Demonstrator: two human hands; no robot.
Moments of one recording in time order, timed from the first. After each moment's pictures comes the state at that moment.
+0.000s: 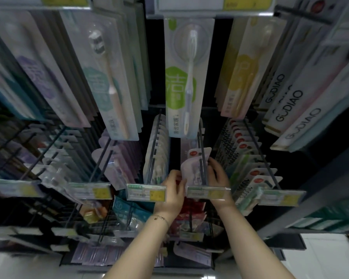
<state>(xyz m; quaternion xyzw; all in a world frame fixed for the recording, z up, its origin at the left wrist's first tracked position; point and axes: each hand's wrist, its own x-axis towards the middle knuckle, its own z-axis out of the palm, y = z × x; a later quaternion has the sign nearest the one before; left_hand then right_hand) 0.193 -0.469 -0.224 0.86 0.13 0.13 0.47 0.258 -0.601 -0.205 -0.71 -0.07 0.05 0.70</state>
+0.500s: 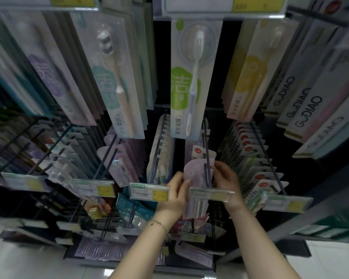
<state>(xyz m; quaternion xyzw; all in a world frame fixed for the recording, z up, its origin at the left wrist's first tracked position) 0.181 -0.470 -0.215 0.80 0.10 0.15 0.58 0.277 -0.614 -0.209 -0.72 -0.06 0.08 0.69</state>
